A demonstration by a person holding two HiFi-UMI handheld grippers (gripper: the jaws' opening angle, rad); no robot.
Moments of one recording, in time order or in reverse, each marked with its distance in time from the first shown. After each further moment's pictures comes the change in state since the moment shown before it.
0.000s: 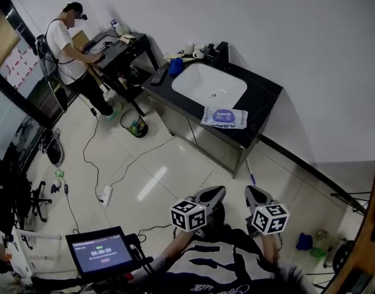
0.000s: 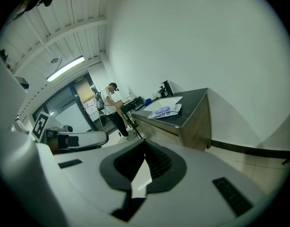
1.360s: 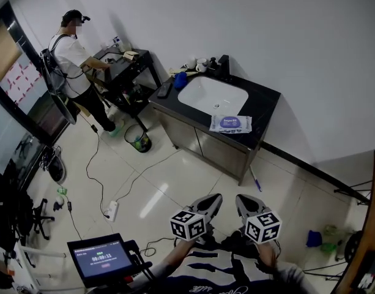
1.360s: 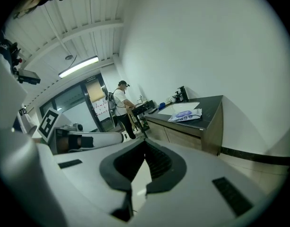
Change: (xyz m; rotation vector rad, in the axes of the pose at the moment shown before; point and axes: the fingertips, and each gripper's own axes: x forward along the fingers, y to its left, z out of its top) left arm -0.094 0.009 0.006 0.061 -0.033 0.013; right arm -0.006 0.124 -0.016 -0.095 -0.069 0.062
